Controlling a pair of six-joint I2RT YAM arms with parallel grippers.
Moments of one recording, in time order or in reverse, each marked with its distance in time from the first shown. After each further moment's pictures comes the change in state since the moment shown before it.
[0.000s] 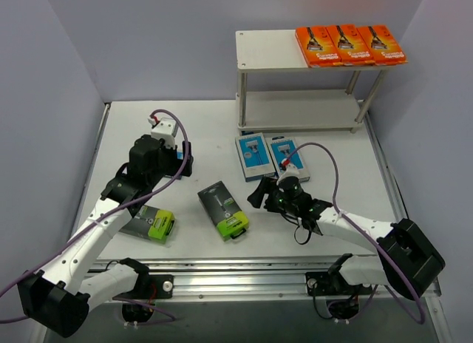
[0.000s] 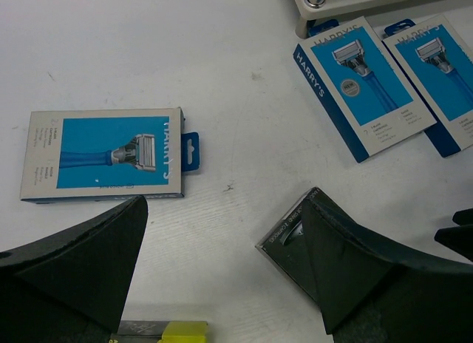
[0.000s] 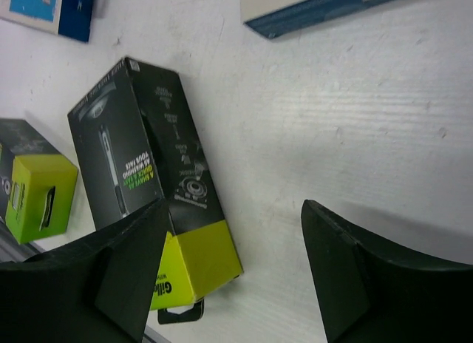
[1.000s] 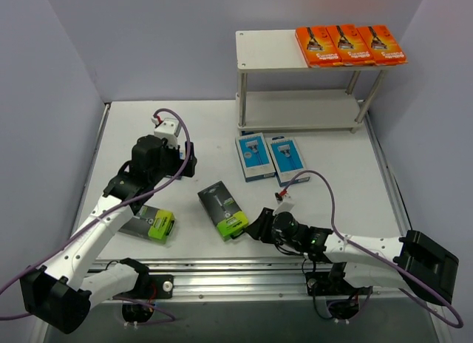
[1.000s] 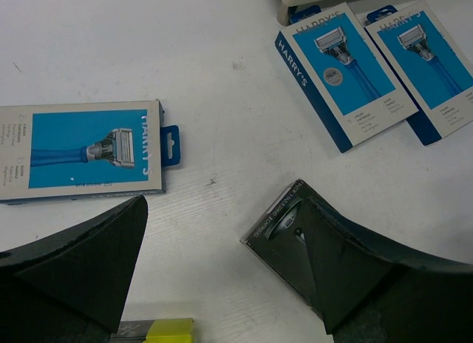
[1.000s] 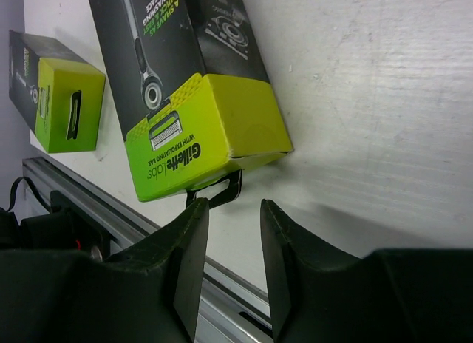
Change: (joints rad) left arm 0.002 0.035 0.012 -0.009 0.062 -0.026; right arm 0.358 -0.178 -0.231 0.054 0.167 0.288
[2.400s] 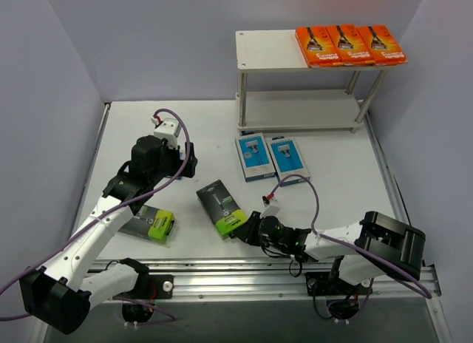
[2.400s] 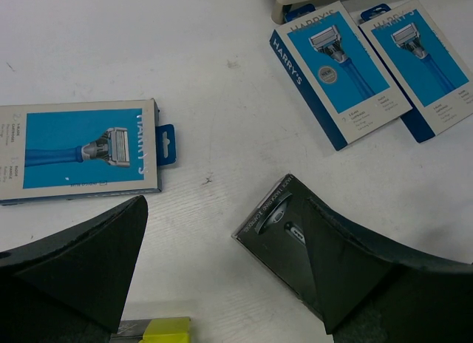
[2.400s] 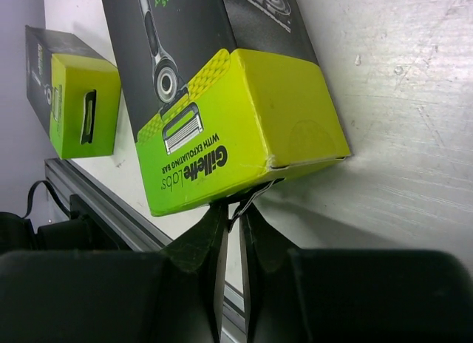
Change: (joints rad) left arm 0.000 -0.005 0.000 -0.006 0.013 -0.005; right arm 0.080 0.309 0.022 0.327 0.026 0.085
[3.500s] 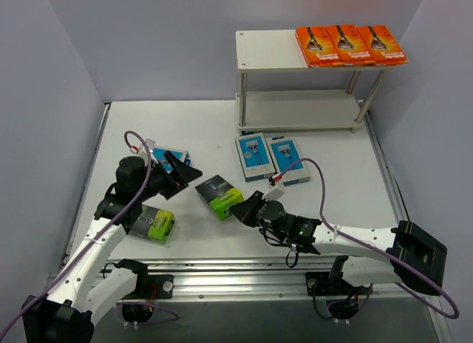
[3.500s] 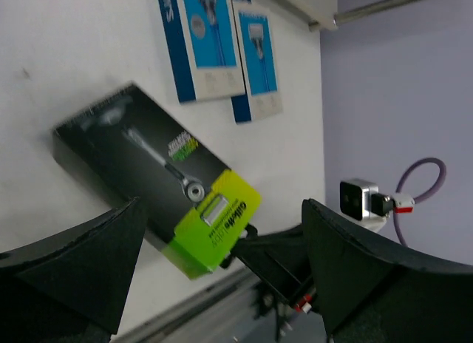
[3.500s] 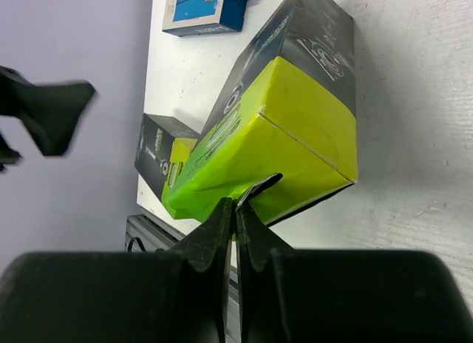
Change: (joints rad) left arm 0.164 -0.164 -0.188 0.060 0.401 -0.673; right arm -0.028 -0.190 0.187 -0.204 0.121 0.026
